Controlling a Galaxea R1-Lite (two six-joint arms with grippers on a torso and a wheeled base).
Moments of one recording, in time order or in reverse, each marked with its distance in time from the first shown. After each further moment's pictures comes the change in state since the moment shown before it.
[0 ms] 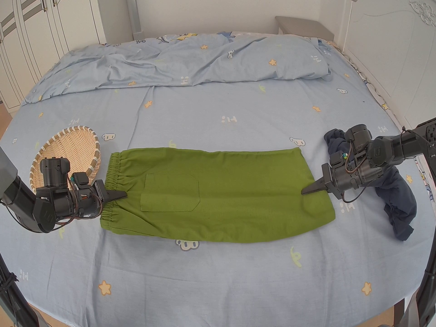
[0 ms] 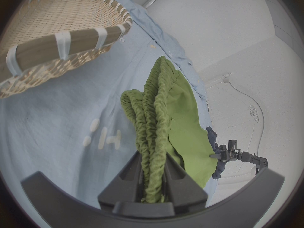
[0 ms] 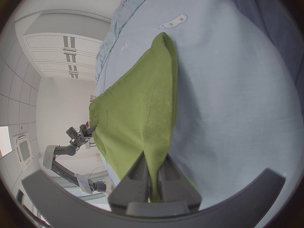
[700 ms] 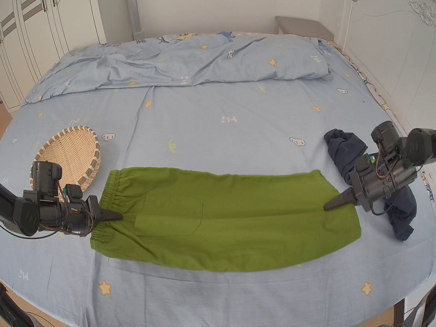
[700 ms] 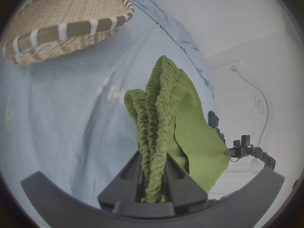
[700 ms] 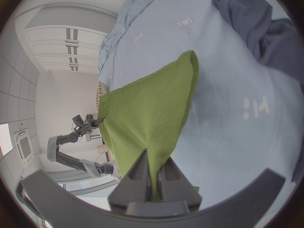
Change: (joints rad) left arm -0.011 -0.199 0.067 0.353 0.009 0.102; right arm -0.001 -0.334 0.252 0.192 -0.010 -0.077
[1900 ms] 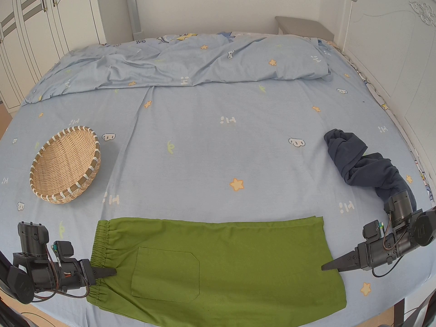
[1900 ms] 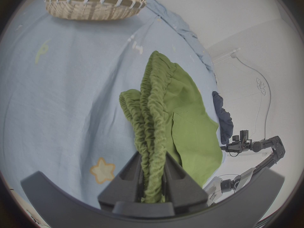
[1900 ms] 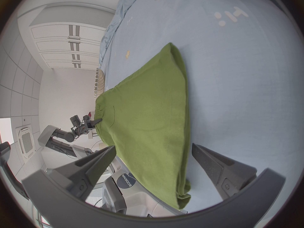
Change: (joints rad) left arm 0.017 -0.124 0.599 -0.426 0.014 0.104; right arm -0.029 -0.103 0.768 -0.643 0.071 -0.030
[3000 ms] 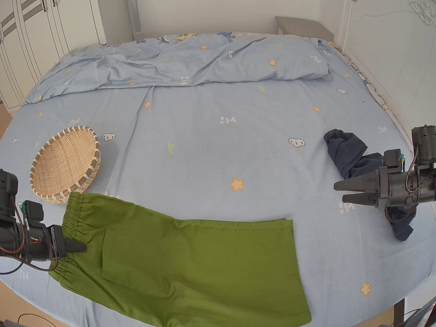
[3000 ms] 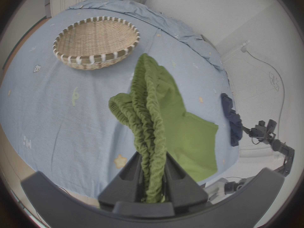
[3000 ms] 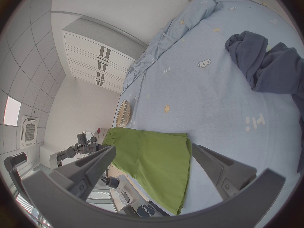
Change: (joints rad) left arm -0.052 -0.407 -0.556 1.020 0.232 0.061; right arm 0.041 -0.230 -0.333 0.038 -0.004 0.245
